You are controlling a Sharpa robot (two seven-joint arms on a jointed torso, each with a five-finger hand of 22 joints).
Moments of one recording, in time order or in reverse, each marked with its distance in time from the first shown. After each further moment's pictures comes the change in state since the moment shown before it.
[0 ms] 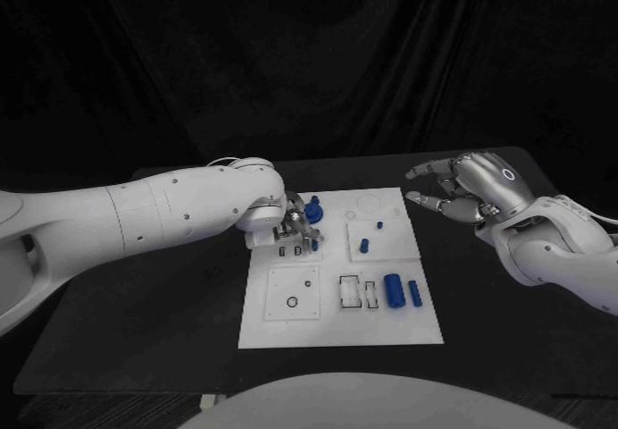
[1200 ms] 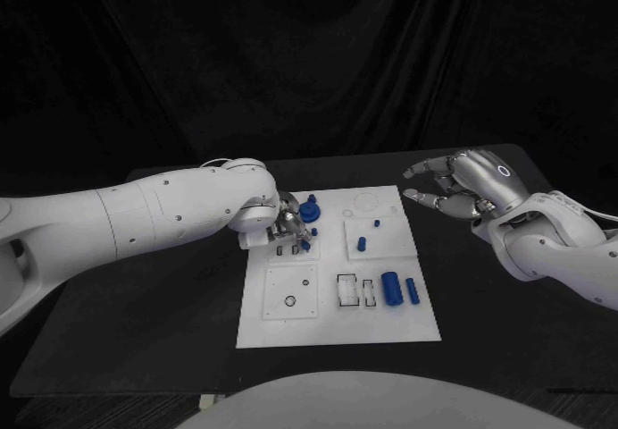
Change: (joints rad) left arm -0.008 -0.009 0.002 -0.010 0.001 0.019 0.028; left_hand -0.004 -0.070 0.290 -0.113 0.207 0.017 -0.005 -0.062 0.072 0.000 -0.008 0.000 0.000 -0.004 -0.004 0.000 0.000 0.000 -0.006 -0.006 -0.012 0.001; right arm -0.003 0.004 0.000 -0.020 0.035 0.008 0.019; right_hand 0.000 0.000 0.000 0.000 0.000 0.026 0.000 0.013 -0.001 0.000 0.007 0.000 0.000 0.000 0.000 0.000 0.000 0.000 0.000 0.000 0.000 0.000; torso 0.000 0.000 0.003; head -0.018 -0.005
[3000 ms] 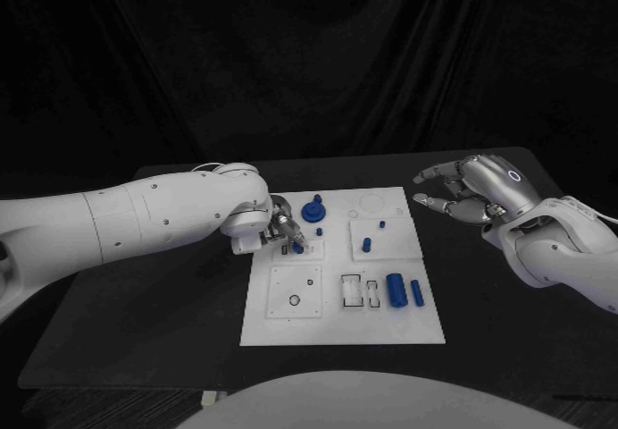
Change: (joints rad) left arm -0.008 -0.079 -0.002 0.073 -0.001 -0.045 -0.043; left_hand -0.094 -0.045 0.165 -0.019 0.003 0.013 0.009 -0.008 0.101 0.000 0.000 0.000 0.000 0.004 -0.004 0.000 0.000 0.000 0.003 -0.005 -0.004 -0.001; right arm -0.004 -0.008 0.000 -0.003 0.003 0.028 -0.008; right_hand 0.000 0.000 0.000 0.000 0.000 0.006 0.003 0.000 -0.001 0.000 0.000 0.000 0.000 0.003 0.003 0.000 0.000 0.000 0.000 0.000 -0.005 0.000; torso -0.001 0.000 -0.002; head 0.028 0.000
